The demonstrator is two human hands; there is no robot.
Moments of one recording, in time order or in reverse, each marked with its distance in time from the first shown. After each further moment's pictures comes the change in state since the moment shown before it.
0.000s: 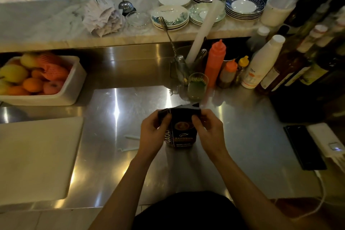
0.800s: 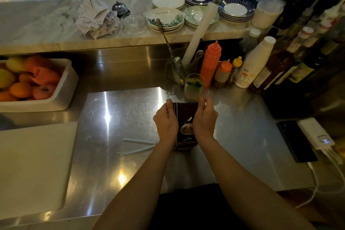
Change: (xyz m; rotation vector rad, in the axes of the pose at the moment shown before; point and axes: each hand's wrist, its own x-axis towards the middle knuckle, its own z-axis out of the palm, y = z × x) left_hand 0.037 -0.010 0.044 0.176 0.290 -0.099; right_hand 0.043 0.009 0.038 -0.309 0.432 0.036
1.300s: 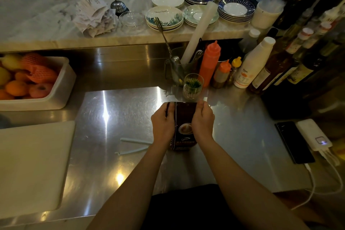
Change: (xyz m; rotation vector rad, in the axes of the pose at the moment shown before) left_hand 0.004 -0.013 -0.007 0.021 -0.141 0.103; right_hand -0.001 0.002 0.001 -0.036 -0.079 0.198
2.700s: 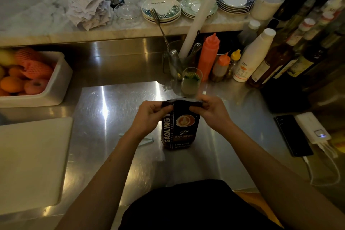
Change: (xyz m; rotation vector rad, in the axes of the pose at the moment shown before) left_hand 0.019 0.002 -0.053 -0.166 -0.460 -0.056; right_hand 0.033 0.002 -0.056 -0.011 -0.559 -0.350
